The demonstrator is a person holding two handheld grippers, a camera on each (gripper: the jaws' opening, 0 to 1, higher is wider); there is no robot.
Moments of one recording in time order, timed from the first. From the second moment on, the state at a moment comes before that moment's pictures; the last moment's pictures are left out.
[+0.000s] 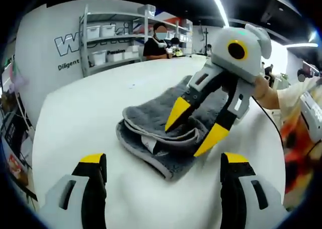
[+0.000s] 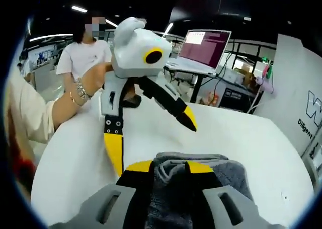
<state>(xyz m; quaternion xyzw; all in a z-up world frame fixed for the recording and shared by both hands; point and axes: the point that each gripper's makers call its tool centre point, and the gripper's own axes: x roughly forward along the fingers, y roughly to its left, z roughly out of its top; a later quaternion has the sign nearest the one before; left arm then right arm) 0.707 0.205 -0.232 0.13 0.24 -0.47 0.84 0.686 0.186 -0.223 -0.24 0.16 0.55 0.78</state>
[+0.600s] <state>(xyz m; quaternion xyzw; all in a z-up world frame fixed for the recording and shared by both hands) 0.697 0.192 -0.209 0.09 0.20 -0.51 0.83 0.686 0.057 -0.195 -0.28 0.19 0.44 0.83</state>
